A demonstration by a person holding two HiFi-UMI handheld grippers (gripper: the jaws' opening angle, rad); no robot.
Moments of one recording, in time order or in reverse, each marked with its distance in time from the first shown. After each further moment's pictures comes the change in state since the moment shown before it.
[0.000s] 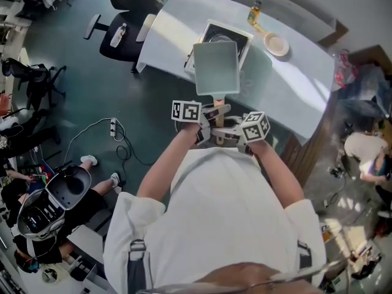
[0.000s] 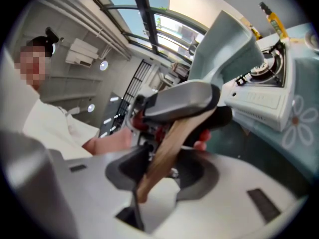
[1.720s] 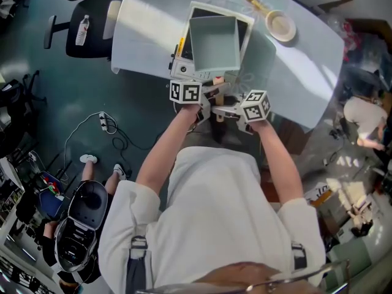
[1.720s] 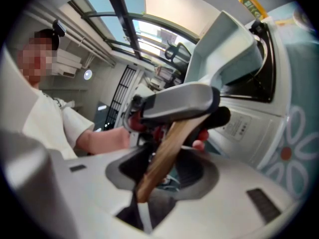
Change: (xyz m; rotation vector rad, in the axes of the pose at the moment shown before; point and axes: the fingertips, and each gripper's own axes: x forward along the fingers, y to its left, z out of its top) left arm 0.073 0.133 0.095 -0.049 0.123 -0.004; right arm 0.009 -0.171 0.065 0.139 -0.035 -0.087
